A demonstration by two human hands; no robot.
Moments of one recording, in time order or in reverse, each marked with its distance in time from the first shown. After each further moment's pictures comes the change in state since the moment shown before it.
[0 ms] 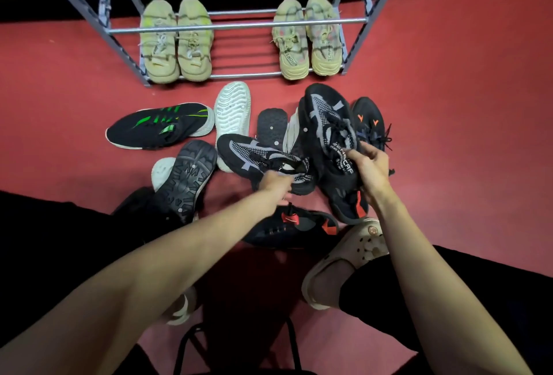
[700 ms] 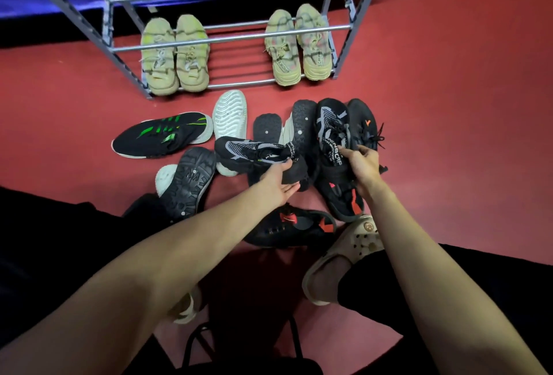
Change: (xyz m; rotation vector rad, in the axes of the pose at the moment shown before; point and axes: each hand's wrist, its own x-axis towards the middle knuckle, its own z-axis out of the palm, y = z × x) left_hand -0.015 0.025 0.008 -0.711 -0.084 -0.236; right_hand -0.003 -0.011 0.000 0.032 0.121 0.159
